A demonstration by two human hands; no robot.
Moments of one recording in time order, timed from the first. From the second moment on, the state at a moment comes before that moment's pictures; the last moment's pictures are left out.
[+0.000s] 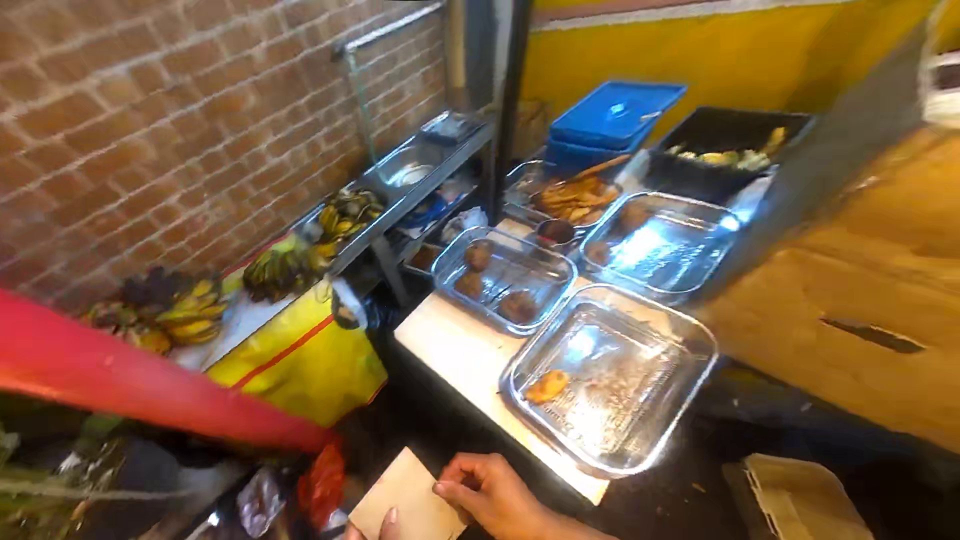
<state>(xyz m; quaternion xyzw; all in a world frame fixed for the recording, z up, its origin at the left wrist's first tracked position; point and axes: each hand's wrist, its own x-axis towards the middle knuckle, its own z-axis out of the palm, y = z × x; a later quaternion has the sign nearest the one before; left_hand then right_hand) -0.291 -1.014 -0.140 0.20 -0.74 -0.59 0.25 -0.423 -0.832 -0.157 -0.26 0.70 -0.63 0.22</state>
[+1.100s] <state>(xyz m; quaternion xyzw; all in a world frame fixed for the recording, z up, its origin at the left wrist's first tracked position) -0.661 -1.094 -0.125 -0.06 -0.71 -0.69 0.09 -0.622 -0.897 -0.131 -0.07 0.78 -0.61 -0.14</state>
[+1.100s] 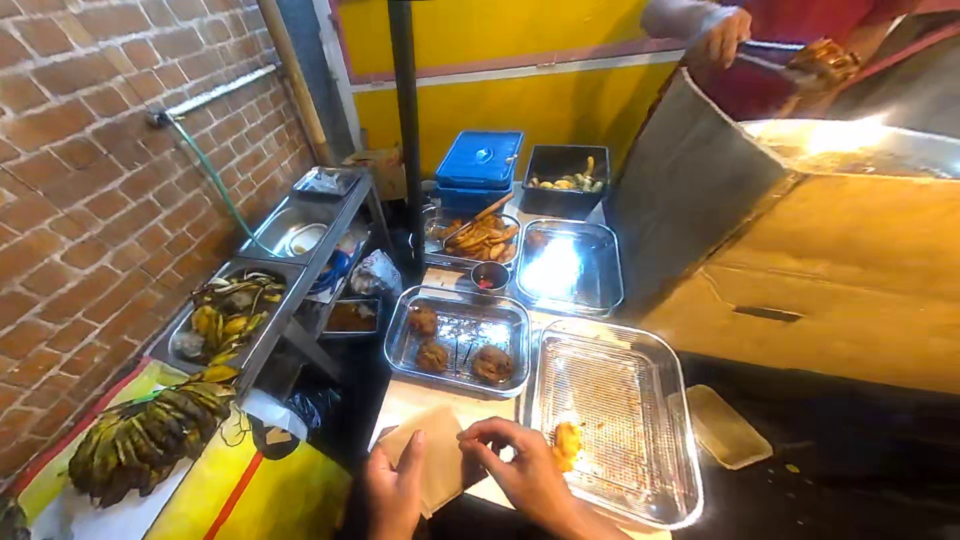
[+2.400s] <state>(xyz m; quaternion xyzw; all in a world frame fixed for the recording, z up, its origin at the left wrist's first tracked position) -0.917 -1.102 -0.148 -0.17 -0.57 -0.78 -0.18 -0.803 -0.959 -0.131 0.10 0.71 -0.64 -0.27</state>
